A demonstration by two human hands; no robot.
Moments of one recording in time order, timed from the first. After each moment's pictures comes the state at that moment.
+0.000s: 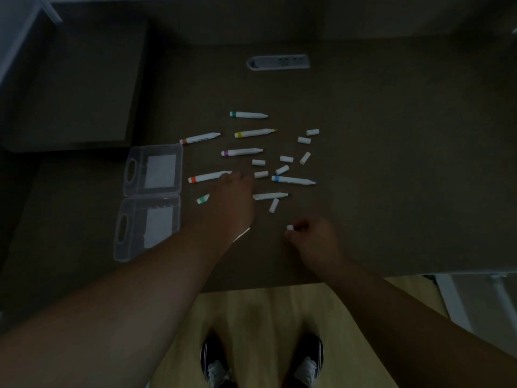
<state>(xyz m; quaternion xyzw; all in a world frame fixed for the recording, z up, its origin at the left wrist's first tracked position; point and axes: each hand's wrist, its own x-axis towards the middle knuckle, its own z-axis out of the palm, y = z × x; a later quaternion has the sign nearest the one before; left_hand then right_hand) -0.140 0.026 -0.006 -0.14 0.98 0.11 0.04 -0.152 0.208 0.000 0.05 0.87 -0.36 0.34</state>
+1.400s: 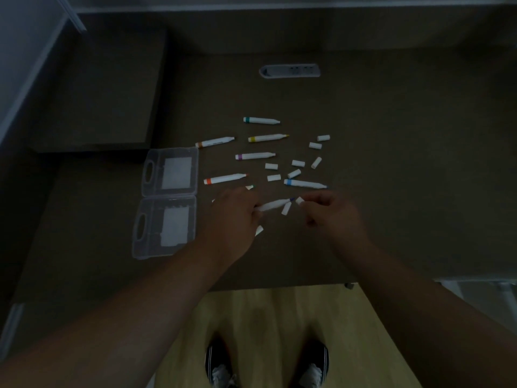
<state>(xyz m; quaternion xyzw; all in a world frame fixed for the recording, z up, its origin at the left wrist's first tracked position) -0.082 0.020 0.033 -0.11 0.97 0.23 -0.02 -0.159 0.198 0.060 -0.02 0.81 -0.53 0.26</state>
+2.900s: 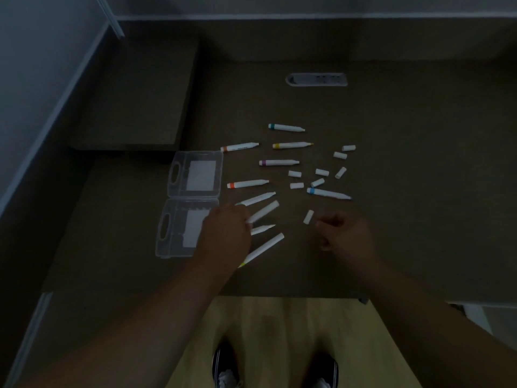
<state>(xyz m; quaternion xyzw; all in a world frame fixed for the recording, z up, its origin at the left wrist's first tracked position) -0.056 -0.008 0.014 -0.27 0.94 0.20 0.01 -0.160 0.186 0.021 0.04 0.83 -0.47 0.30</state>
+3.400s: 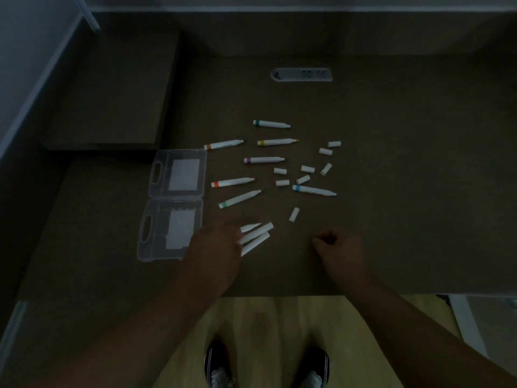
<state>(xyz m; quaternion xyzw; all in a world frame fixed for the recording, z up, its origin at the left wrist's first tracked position) -0.037 0.007 0.005 -0.21 0.96 0.16 0.09 -0.151 0.216 -0.003 0.04 0.89 -0.35 0.30</state>
